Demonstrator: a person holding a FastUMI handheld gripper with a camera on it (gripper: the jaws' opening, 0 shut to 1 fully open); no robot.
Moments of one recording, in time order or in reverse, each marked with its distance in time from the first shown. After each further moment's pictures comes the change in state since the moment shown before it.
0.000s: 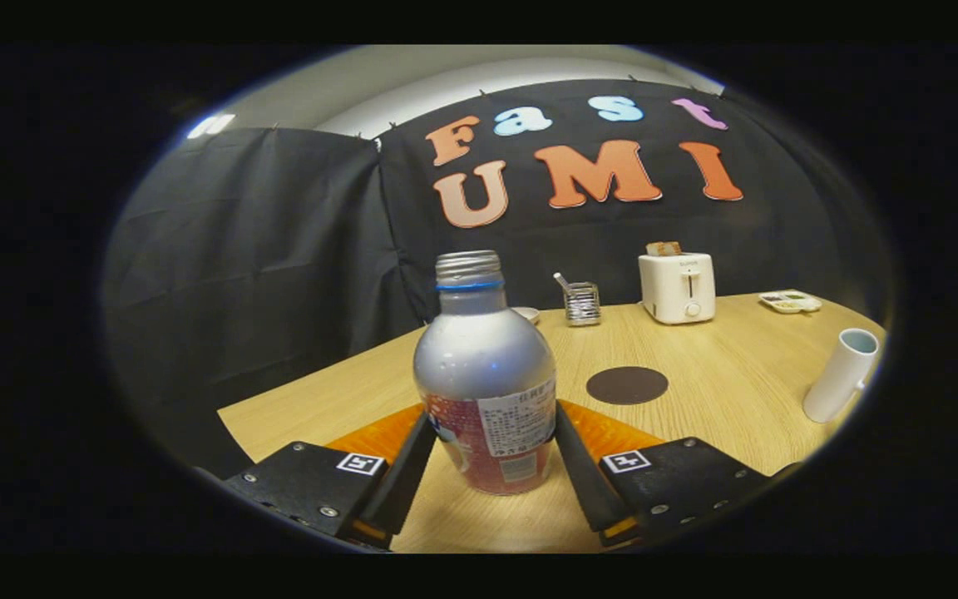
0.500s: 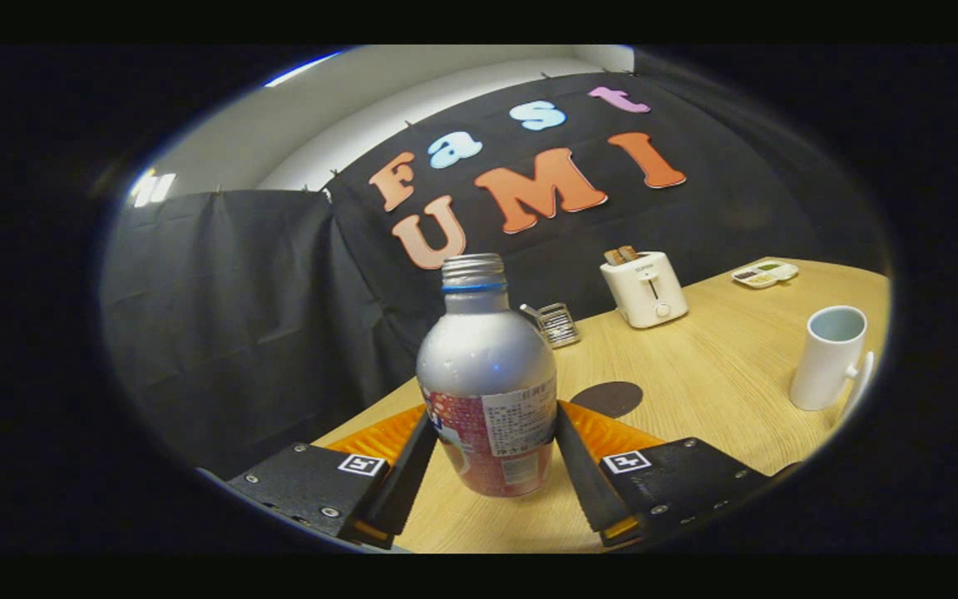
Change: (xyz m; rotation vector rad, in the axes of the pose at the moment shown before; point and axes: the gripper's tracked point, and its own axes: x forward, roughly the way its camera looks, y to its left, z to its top) arm -0.022 -0.047 0.046 0.255 -0.094 -0.047
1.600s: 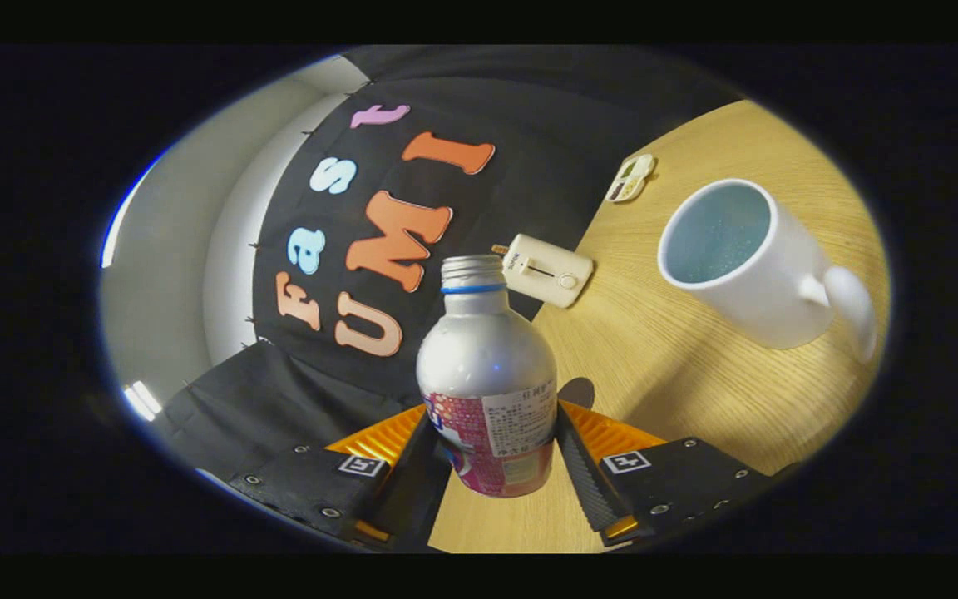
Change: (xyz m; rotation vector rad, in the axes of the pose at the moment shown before) arm -0.007 -0.106 0.032 0.736 -0.057 -0.032
